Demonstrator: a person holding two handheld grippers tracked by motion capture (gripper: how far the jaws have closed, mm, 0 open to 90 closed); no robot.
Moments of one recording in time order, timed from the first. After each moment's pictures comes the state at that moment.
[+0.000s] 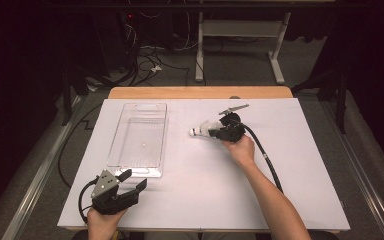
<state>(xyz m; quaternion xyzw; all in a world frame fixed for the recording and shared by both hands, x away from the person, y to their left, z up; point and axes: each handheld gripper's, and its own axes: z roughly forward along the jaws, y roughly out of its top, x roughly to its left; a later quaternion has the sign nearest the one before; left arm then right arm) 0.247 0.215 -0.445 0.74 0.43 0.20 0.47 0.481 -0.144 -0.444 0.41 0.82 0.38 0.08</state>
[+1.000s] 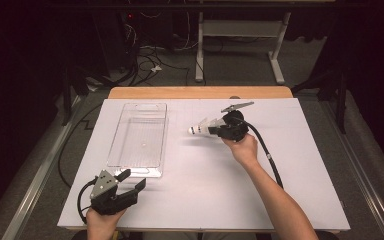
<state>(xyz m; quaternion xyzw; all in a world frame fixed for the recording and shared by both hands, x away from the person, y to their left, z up) 0.246 0.217 -0.444 0.74 0.43 0.21 0.47 0.464 -0.147 -0.415 0.39 0.82 0.41 0.07</state>
